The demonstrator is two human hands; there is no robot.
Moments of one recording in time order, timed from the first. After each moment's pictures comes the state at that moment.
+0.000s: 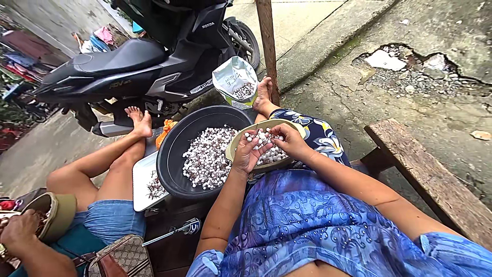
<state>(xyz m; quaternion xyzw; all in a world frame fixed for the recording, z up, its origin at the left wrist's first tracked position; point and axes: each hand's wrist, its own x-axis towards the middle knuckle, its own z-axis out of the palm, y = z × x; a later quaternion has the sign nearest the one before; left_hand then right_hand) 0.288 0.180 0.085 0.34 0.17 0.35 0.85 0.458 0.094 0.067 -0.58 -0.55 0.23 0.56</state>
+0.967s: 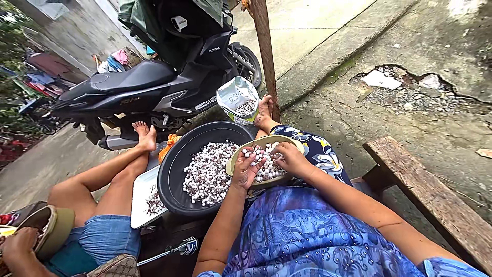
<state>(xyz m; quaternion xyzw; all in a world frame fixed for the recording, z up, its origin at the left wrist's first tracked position) 0.287 0.182 0.082 0.33 0.20 0.39 0.84 0.472 0.090 0.066 -0.67 -0.61 0.23 0.35</state>
